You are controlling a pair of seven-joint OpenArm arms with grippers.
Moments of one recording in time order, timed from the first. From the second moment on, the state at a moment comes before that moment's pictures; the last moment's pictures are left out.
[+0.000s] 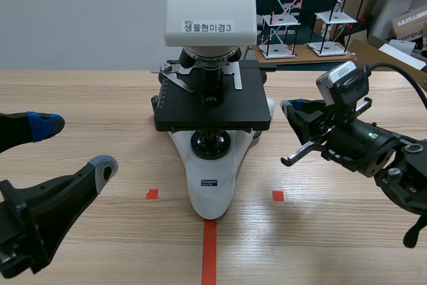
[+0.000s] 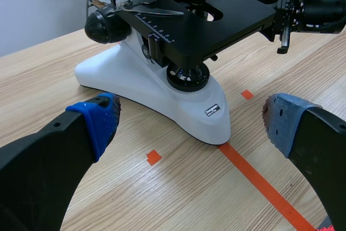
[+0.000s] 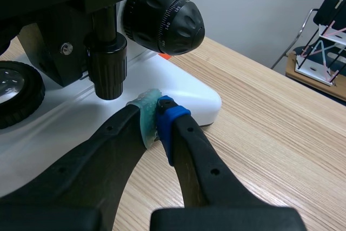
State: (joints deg) left arm 47.4 -32.6 -7.8 120.5 -21.5 -26.9 -9.4; right arm 3.7 15.9 -3.1 64.0 -9.8 30.5 28.1
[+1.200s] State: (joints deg) left arm 47.4 -32.6 -7.8 120.5 -21.5 -26.9 -9.4; right arm -2.8 17.2 -3.1 67.7 -9.6 29.0 33.1
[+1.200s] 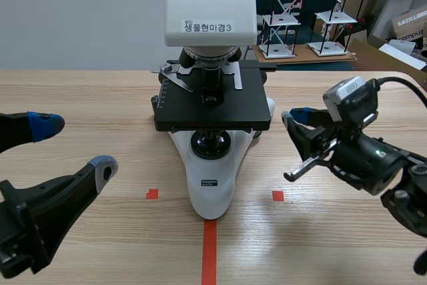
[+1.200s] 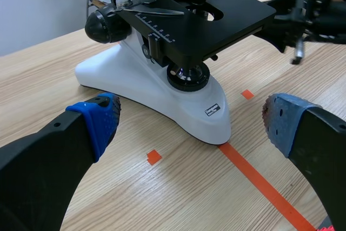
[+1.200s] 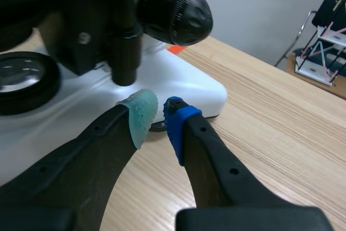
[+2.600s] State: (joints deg) left arm 47.4 -32.6 -7.8 120.5 -21.5 -26.9 -9.4; right arm -50.5 27.8 7.9 111.5 -3.2 30.3 32.6
